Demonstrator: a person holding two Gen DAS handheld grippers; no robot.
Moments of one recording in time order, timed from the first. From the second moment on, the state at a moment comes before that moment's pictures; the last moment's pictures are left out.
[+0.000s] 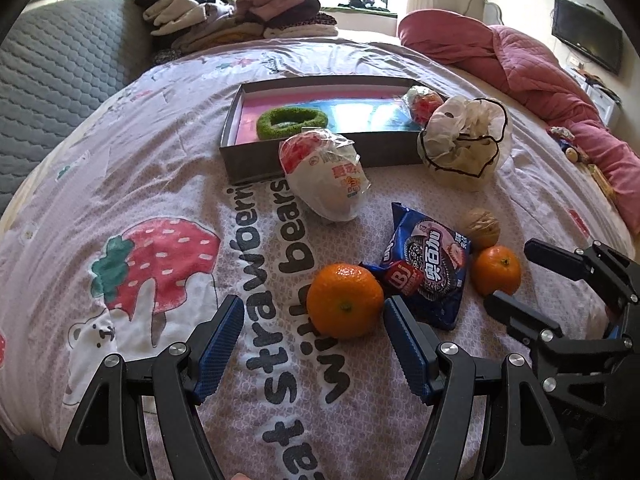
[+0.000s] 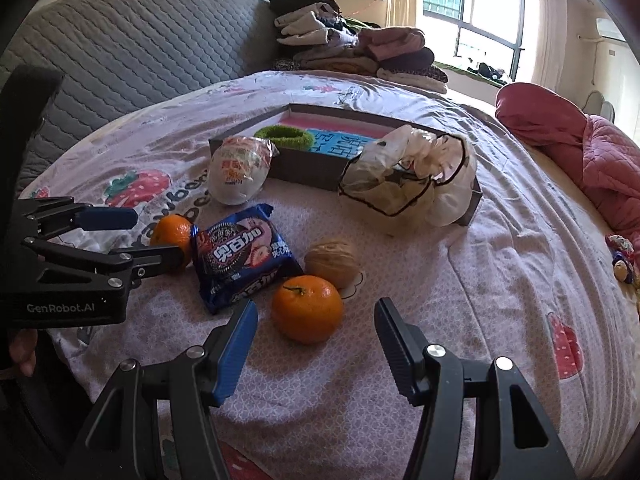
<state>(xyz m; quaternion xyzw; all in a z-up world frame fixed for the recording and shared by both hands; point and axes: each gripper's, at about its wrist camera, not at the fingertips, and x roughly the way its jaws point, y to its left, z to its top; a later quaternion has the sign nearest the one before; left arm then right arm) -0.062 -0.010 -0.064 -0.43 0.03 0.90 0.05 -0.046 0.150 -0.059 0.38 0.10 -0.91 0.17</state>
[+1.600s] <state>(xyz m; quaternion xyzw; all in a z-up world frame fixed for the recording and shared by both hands) -0.050 -0.006 -0.037 -0.35 0.02 0.93 0.07 -0.044 0.159 -0.033 0.30 0.06 -0.93 0.18</state>
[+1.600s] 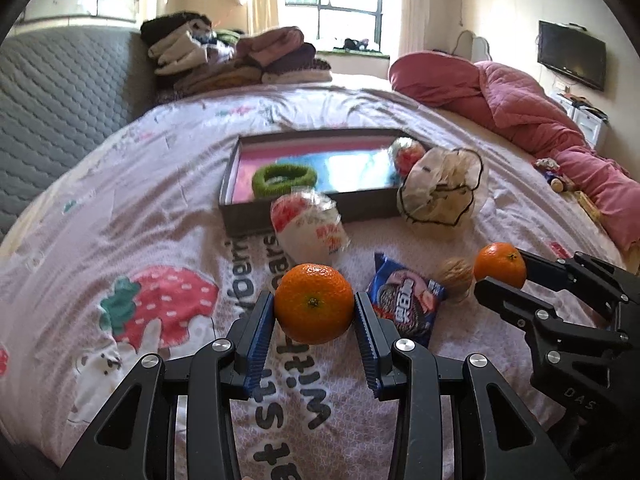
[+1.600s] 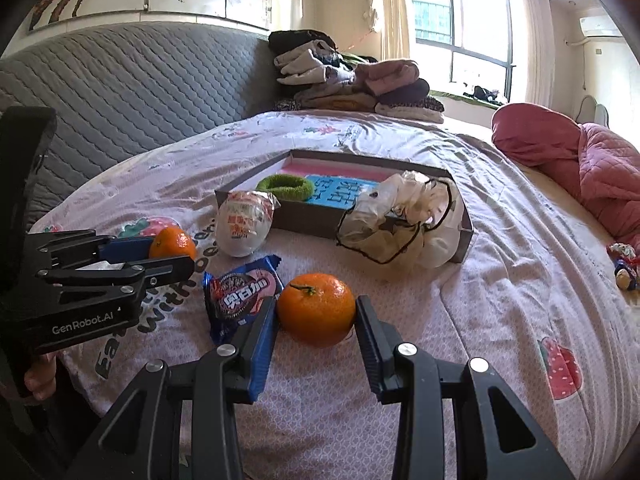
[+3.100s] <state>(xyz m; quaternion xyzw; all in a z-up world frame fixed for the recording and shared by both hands) -0.135 -0.012 0.039 -0.29 0.00 0.96 0.06 -0.105 0.160 0.043 0.20 0.05 -0.96 0.17</state>
